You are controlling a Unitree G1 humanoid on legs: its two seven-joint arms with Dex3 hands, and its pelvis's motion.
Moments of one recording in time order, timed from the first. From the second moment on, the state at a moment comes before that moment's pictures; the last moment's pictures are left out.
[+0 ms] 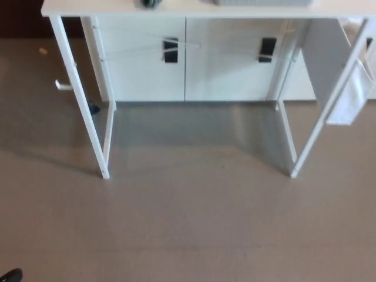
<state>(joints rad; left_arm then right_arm) 0.30 0.27 0.35 0.61 -0.25 -0.11 -0.30 0.54 -0.24 -0.21 0.37 0.13 -0.21 0.30</state>
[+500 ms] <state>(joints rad) 0.31 0.26 0.34 0.61 -0.25 -0.11 -0.31 0.53 -0.24 -0.21 0.39 0.13 -0.22 0.29</state>
